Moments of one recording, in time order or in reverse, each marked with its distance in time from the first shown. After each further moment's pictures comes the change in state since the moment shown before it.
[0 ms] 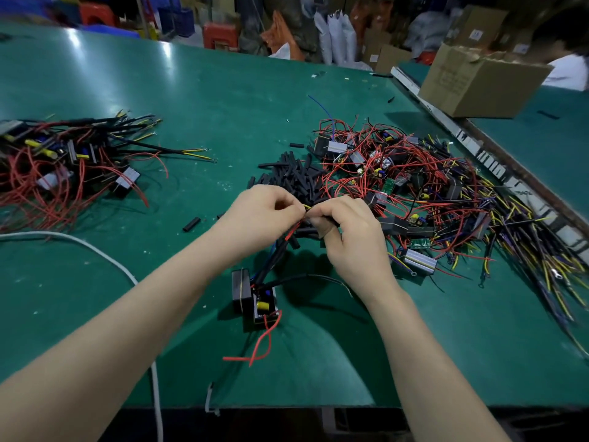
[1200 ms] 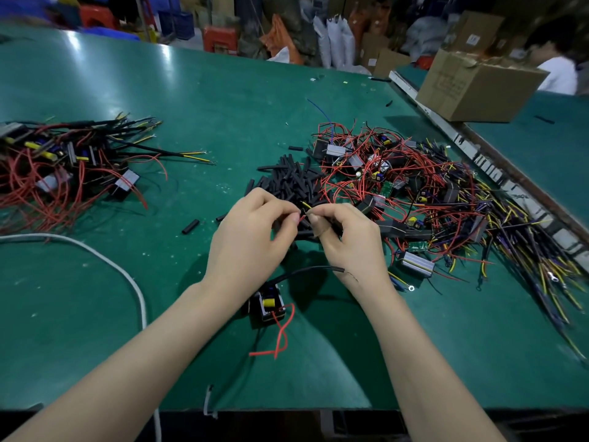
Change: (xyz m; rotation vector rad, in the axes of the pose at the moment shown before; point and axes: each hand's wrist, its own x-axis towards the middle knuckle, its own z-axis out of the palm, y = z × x) left_hand -0.027 -0.018 0.021 0.189 0.459 0.366; right_hand 0.003 -0.001 0.005 0.117 0.015 0.248
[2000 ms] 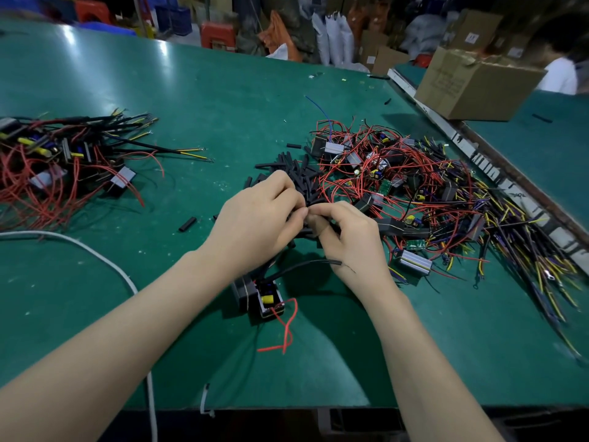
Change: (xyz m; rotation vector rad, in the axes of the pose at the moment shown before) left_hand 0.022 -0.005 -0.003 0.236 -0.126 0.361; right_hand -0.001 0.005 -0.002 -0.007 -0.023 -0.076
